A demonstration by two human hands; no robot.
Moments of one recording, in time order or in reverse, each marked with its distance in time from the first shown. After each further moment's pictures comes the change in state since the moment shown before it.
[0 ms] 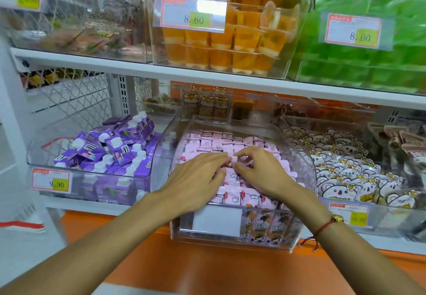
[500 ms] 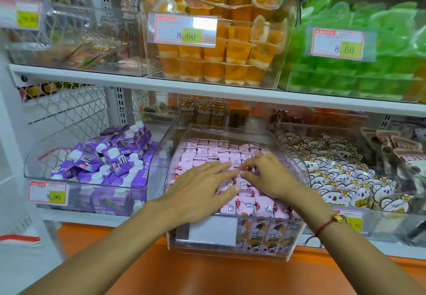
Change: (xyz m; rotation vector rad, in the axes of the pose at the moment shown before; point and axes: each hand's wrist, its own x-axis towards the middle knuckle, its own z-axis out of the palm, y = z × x) left_hand 0.004 0.007 0.000 0.081 -0.166 0.066; right_hand 0.005 0.019 -0.019 -0.266 -0.109 -0.009
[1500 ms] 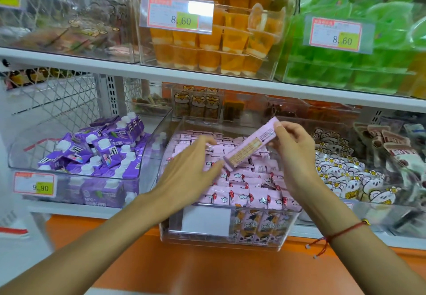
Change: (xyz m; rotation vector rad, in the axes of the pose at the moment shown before) left_hand -0.001 0.007 -0.010 -0.296 0.313 -0.142; right_hand -0.022 -0.015 -0.032 1.262 0.614 0.359
